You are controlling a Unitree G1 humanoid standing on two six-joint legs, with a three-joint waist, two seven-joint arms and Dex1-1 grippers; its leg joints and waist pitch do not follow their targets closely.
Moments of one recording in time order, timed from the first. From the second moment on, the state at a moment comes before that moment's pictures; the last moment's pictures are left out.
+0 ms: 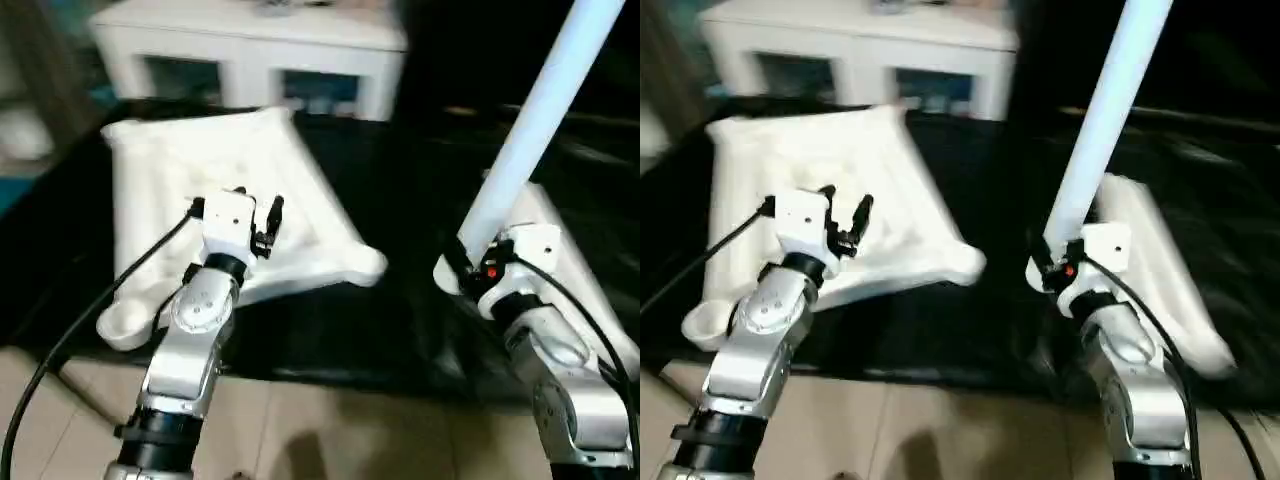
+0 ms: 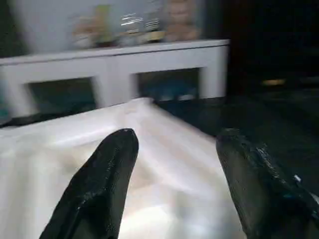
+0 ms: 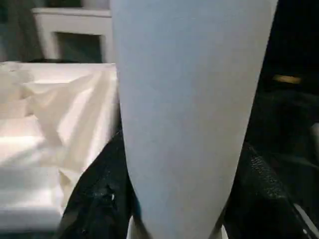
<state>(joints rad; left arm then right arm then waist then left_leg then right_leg) -0.30 0.12 -0.05 0.03 0.01 0.14 -0.07 -0.13 -0.20 -0.09 -0.16 0.23 0.30 0.25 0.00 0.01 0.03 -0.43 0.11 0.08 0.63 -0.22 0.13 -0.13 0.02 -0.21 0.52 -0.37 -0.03</state>
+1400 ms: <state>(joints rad) -0.26 0.15 -0.02 0.04 0.00 0.16 -0.14 -0.02 -0.16 -0.09 -0.28 0.28 0.45 0.20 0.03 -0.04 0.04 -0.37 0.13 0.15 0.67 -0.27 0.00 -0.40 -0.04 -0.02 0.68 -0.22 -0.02</state>
